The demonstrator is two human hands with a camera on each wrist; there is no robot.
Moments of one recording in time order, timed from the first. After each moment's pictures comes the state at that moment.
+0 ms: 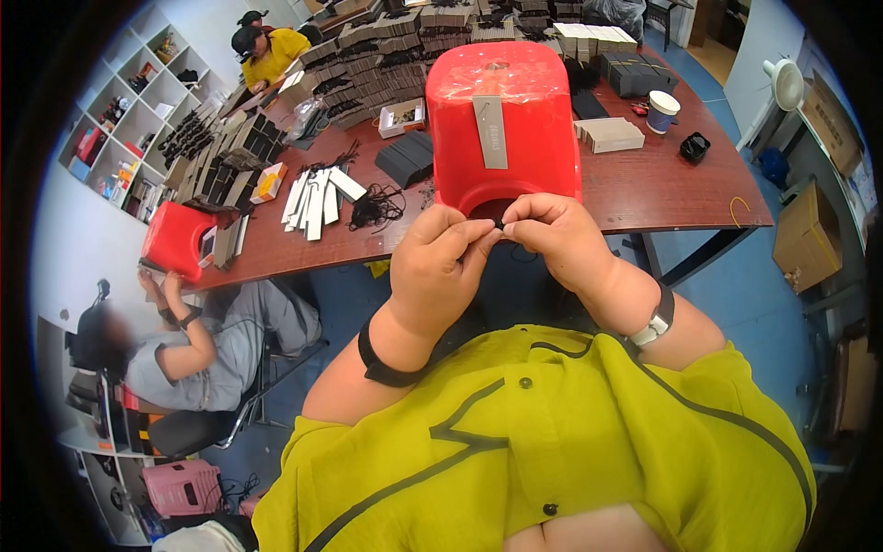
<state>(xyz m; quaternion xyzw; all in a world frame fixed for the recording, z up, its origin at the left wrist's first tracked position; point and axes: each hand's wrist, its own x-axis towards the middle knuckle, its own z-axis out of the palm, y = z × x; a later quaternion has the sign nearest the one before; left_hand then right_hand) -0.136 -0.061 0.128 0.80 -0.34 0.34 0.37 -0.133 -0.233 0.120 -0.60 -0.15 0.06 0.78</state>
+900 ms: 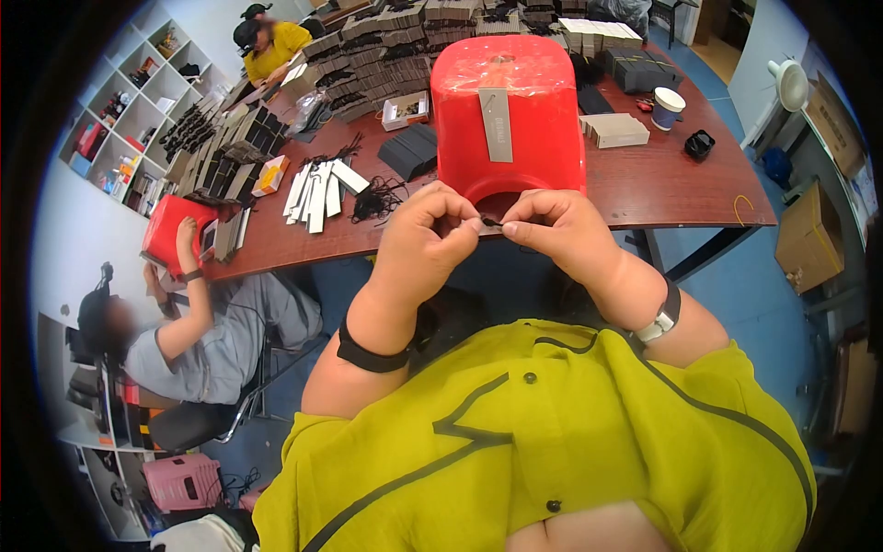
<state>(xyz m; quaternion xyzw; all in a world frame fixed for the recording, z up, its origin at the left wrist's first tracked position) -0.124 -0.042 0.141 0.79 -0.26 0.05 0.56 -0.131 -0.238 0.118 -0.67 -0.20 0.06 0.71</state>
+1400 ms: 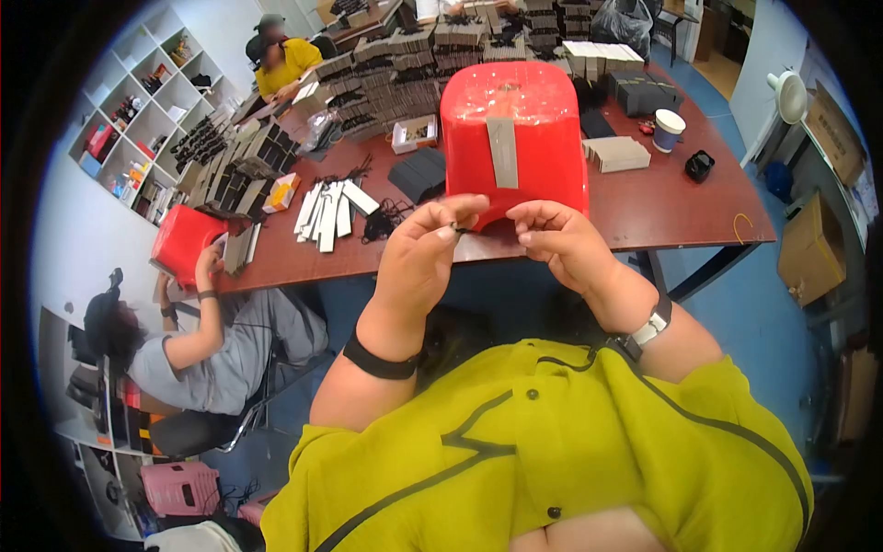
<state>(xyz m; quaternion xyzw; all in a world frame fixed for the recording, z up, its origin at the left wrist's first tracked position) -0.112 -0.043 0.132 0.49 -0.25 -0.04 0.83 -0.107 -0.243 0.096 -0.47 -0.16 0.13 0.86</state>
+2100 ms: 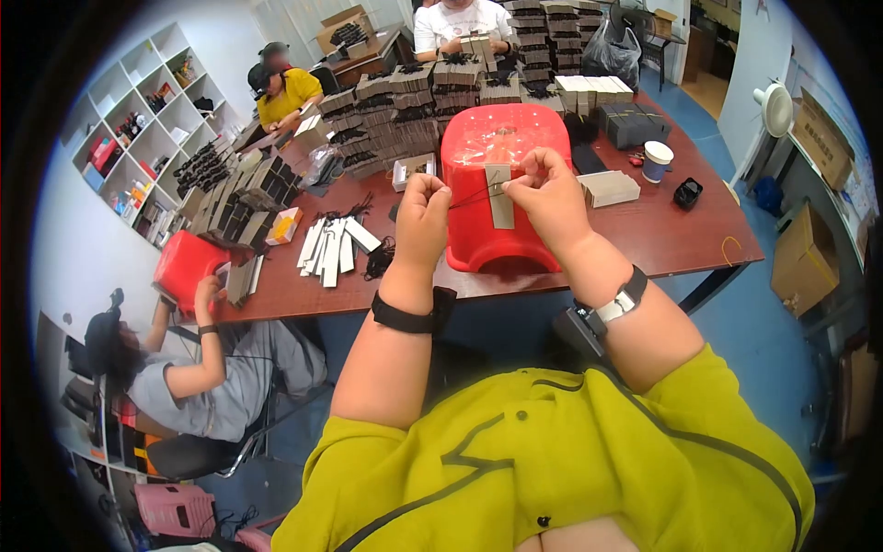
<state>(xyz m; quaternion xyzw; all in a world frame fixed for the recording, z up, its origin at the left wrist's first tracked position) -0.007 -0.047 0.124 0.66 -0.20 0.12 0.71 -0.032 -0.230 0.136 -0.65 -0.11 -0.21 0.72</state>
